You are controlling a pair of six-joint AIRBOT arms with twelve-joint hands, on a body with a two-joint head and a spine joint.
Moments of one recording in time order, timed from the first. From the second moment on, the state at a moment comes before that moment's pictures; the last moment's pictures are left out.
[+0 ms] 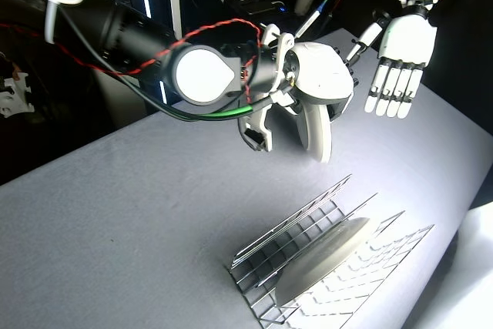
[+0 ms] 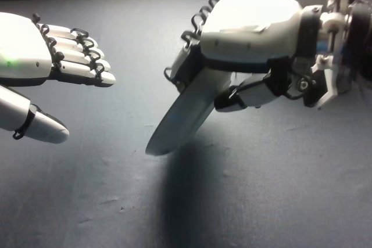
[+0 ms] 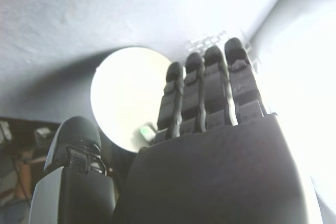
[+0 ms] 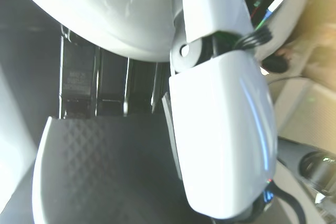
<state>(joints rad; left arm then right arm) 0.38 -0.86 1.39 1.60 -0.73 -0.27 -0.26 -1.14 1.08 -0.67 0.47 -0.34</state>
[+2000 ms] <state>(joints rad) 0.41 -0.86 1.39 1.59 -0.73 -0.27 -0.13 -1.10 1.19 0.29 0.32 -0.35</state>
